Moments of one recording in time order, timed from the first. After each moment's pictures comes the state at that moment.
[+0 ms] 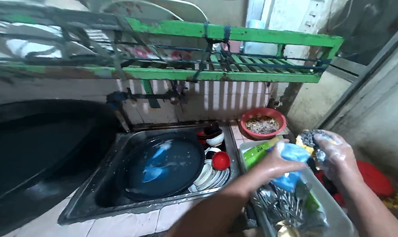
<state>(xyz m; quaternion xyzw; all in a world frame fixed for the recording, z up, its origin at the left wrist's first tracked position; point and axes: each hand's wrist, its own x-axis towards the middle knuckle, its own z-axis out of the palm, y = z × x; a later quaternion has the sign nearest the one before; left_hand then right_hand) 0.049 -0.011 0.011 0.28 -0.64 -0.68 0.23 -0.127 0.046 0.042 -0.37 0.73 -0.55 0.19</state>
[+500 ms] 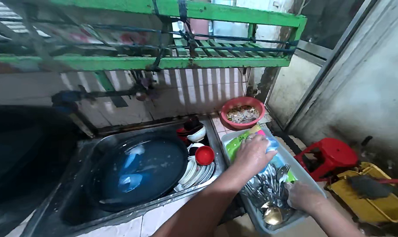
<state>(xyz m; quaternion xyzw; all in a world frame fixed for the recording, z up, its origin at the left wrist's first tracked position) 0.042 -0.011 0.001 0.30 -0.91 -0.22 0.19 -0.113 0.128 -0.057 -0.46 0.80 0.27 0.26</state>
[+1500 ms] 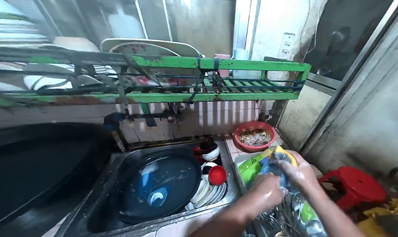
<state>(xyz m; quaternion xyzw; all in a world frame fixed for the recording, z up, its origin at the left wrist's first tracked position) 0.064 0.013 0.018 0.28 -0.89 -0.35 0.07 -0.065 0.060 0.041 -0.47 0.75 -0.43 0.19</state>
